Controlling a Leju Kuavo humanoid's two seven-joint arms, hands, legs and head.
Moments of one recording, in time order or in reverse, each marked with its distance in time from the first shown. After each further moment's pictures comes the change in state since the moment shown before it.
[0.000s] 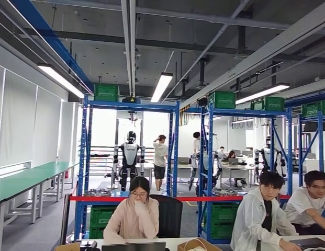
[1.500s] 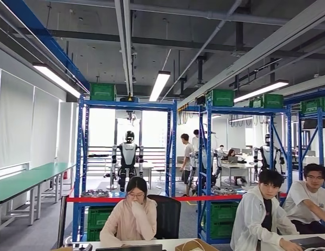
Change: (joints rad) left arm -0.019 -0.005 -0.023 0.000 -0.074 -0.005 0.001; right arm -0.615 -0.086 0.361 1.235 1.575 -0.941 0.567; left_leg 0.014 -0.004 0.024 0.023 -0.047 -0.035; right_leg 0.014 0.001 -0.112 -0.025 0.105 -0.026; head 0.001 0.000
